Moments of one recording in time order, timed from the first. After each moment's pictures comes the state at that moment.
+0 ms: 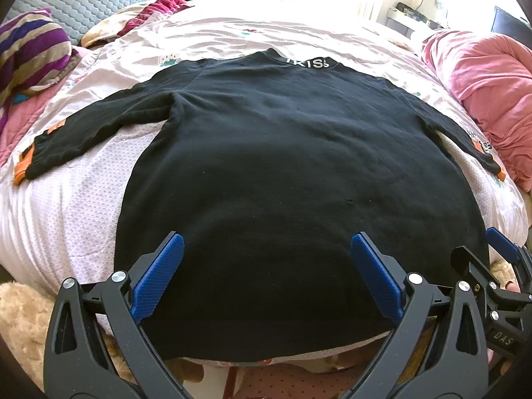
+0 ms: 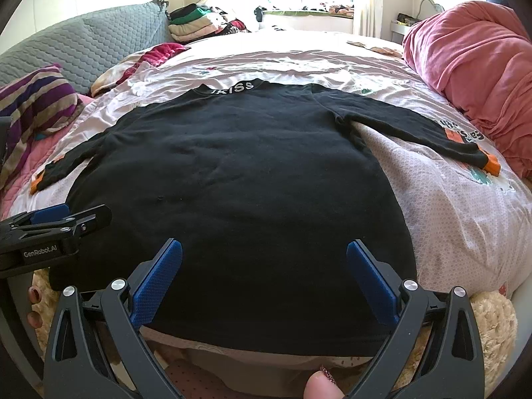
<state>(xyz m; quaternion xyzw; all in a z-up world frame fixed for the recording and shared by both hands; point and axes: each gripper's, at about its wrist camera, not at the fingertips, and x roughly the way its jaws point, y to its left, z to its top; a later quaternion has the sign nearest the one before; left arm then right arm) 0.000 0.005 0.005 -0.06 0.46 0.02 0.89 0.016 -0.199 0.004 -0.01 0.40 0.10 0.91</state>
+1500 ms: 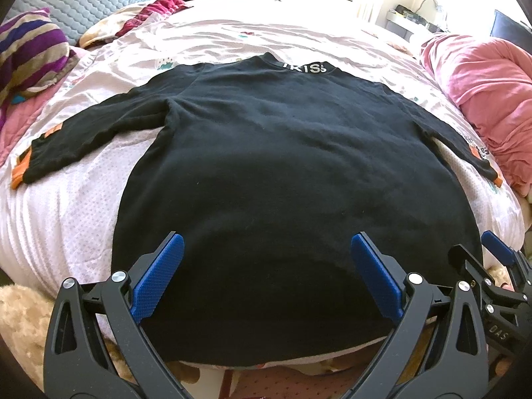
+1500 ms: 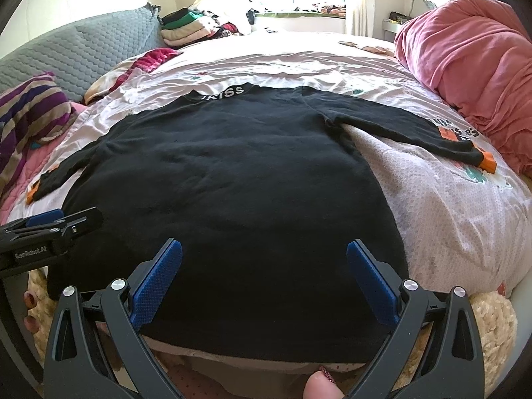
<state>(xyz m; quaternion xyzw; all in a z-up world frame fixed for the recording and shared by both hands) 0.008 0.002 0.013 -0.06 0.45 0.01 0.89 0.029 -0.211 0.007 0.00 0.40 0.08 0.91</state>
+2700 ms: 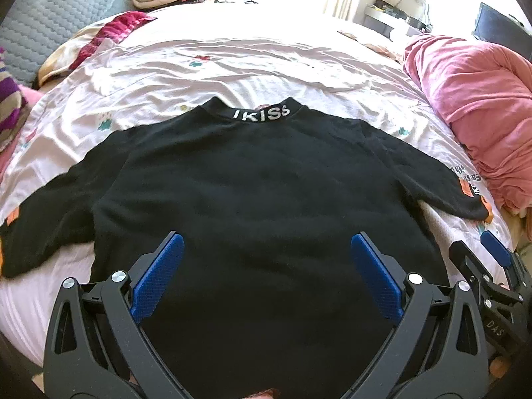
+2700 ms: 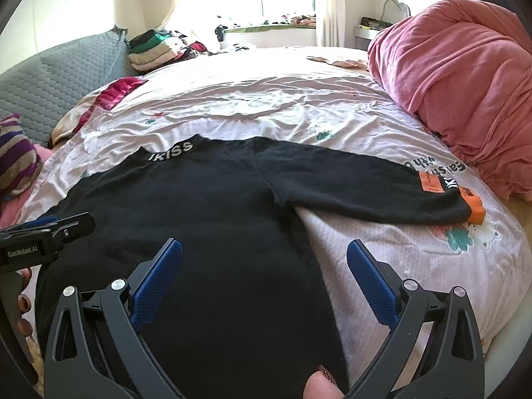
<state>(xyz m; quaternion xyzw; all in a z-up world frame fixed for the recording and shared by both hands) 0.132 -0.037 0.050 -0.05 0.46 -0.04 0.89 0.128 -0.251 0.044 0.02 0.37 0.03 0.93</state>
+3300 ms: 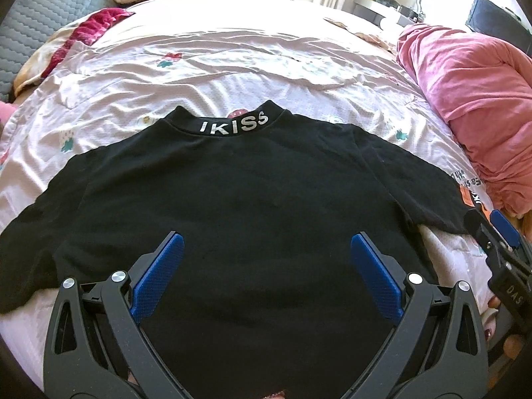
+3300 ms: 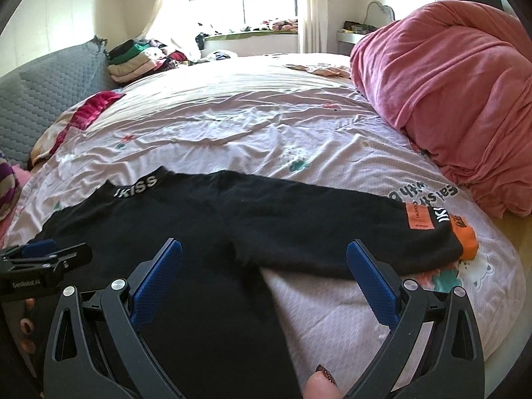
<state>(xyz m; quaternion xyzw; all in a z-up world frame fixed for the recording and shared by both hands) 0.191 -0.058 0.039 -0.05 0.48 -0.07 0.87 0.188 -0.283 0.055 0.03 0.36 -0.01 0.93</state>
